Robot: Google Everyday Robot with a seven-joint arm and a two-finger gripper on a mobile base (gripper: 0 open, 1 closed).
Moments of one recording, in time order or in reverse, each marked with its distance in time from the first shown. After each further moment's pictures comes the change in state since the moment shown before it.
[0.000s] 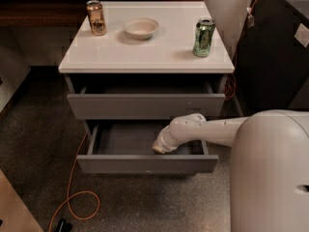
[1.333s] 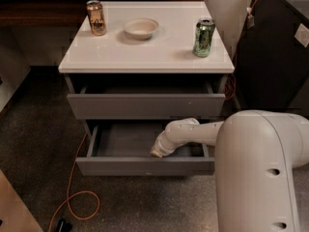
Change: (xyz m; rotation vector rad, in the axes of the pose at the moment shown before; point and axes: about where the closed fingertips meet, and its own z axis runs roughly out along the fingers) arm 0.013 0.006 0.049 -0.050 0.026 0.009
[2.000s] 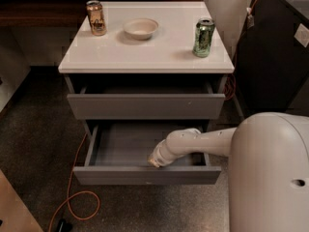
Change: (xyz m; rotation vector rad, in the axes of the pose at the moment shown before) arm 0.001 0.052 -0.008 -0.048 -0.048 0.101
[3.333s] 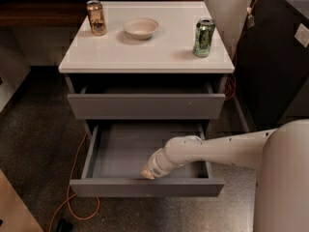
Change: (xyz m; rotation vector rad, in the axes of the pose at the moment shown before) arm -0.007 0.074 -0.035 -0.095 -0.027 0.054
